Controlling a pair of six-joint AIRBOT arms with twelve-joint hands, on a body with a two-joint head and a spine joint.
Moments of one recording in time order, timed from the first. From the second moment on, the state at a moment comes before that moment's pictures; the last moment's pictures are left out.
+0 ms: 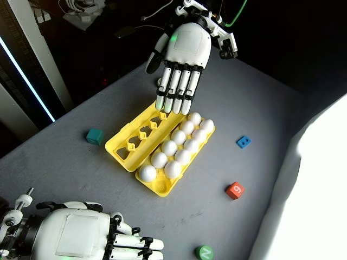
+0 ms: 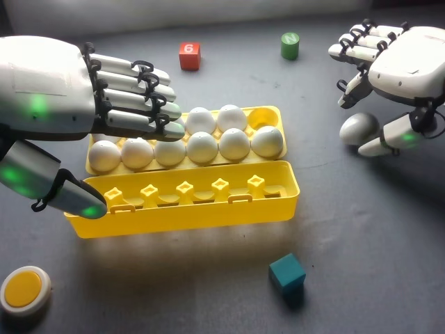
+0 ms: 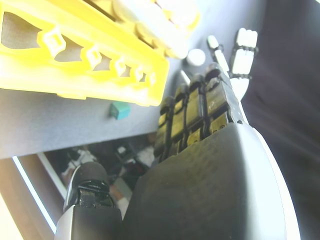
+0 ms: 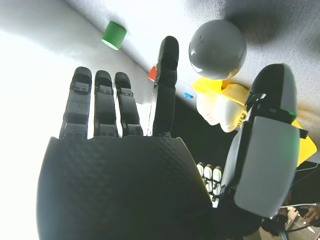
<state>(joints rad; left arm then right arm) 0.40 -0.85 1.30 1.69 -0.83 -0.18 -0.54 -1.19 1.40 0.19 0.43 -1.38</state>
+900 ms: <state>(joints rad) 0.41 -0.86 1.30 1.69 -0.83 -0.18 -0.54 -1.19 1.39 0.19 0.44 -1.36</state>
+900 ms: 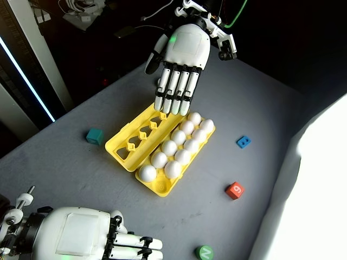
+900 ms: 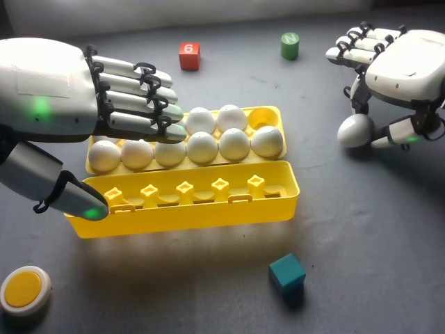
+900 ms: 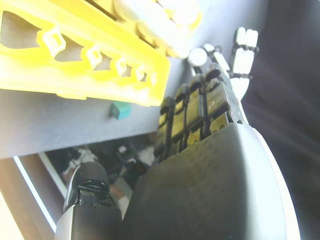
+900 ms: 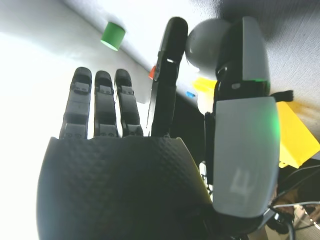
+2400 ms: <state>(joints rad) 0.41 -0.86 1.30 1.69 -0.83 -0.18 -0.52 -1.19 1.39 0.19 0.44 -1.36</state>
